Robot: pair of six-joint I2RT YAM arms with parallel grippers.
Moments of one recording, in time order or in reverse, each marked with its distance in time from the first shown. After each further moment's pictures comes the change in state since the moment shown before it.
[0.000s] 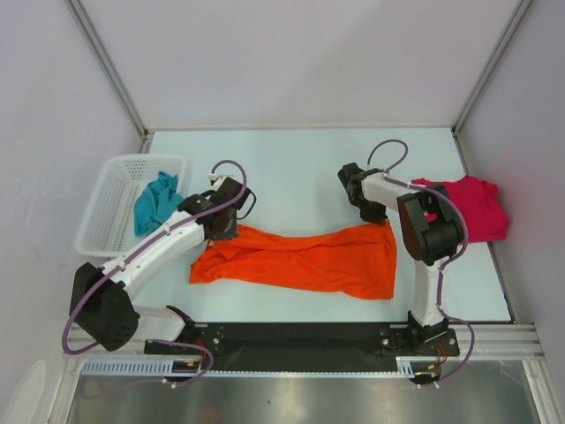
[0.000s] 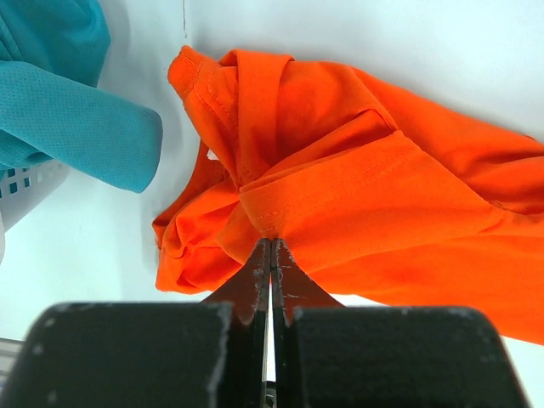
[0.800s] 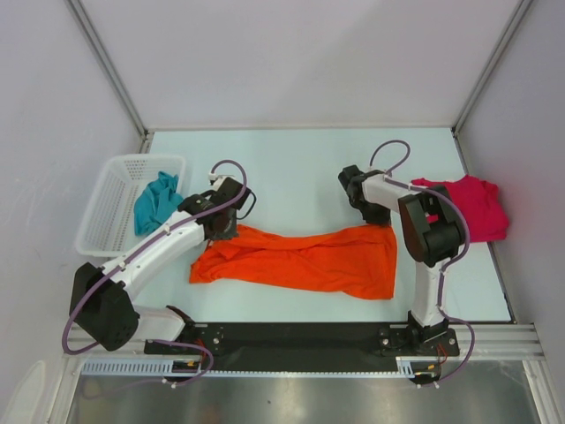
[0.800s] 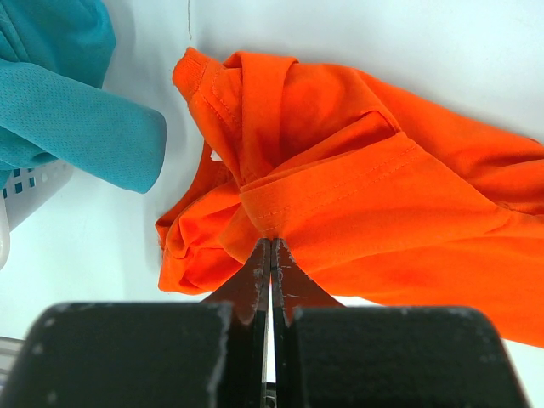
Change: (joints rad) left arm 0.000 0.000 0.000 0.000 -0.010 0.000; right arm 0.003 -0.030 -0.036 -0.007 0.050 0.026
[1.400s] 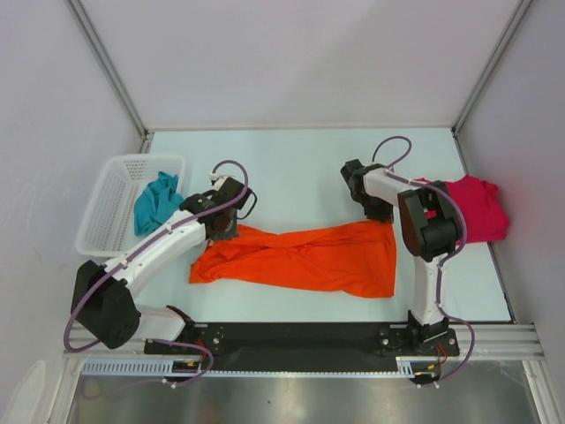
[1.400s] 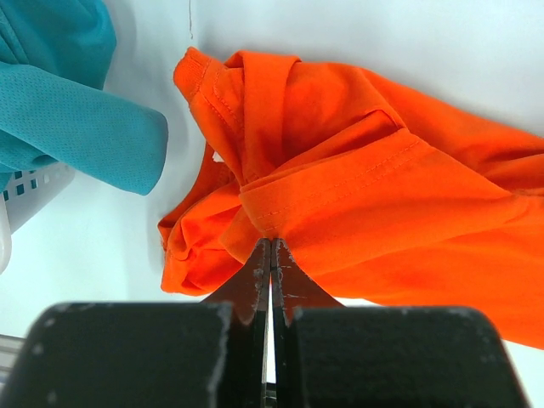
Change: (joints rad) left arm 0.000 0.014 0.000 0.000 -0.005 0.007; right arm -0.031 0.058 0.092 -0.055 -0.005 -0.012
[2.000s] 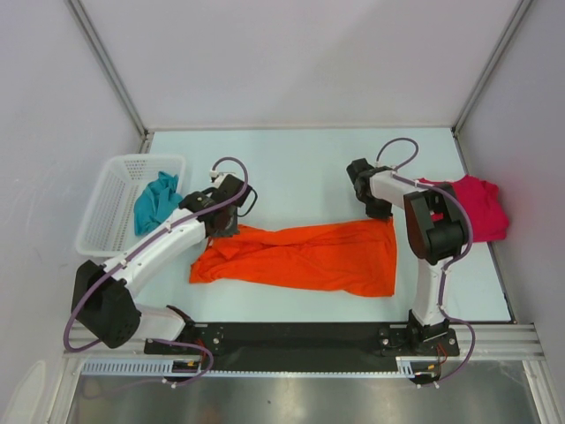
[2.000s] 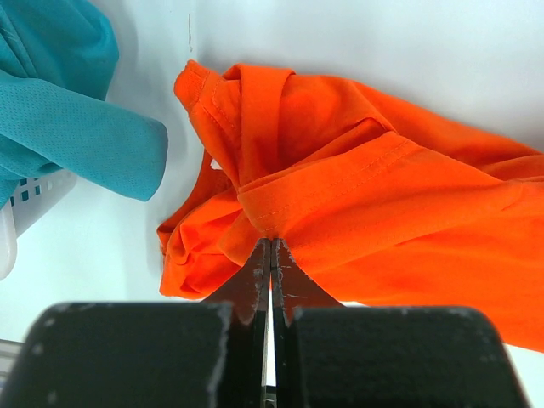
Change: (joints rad) left arm 0.000 0.004 0.027 -0.002 -0.003 0.000; right arm -0.034 -0.043 -0.069 0.118 -0.068 -0.029
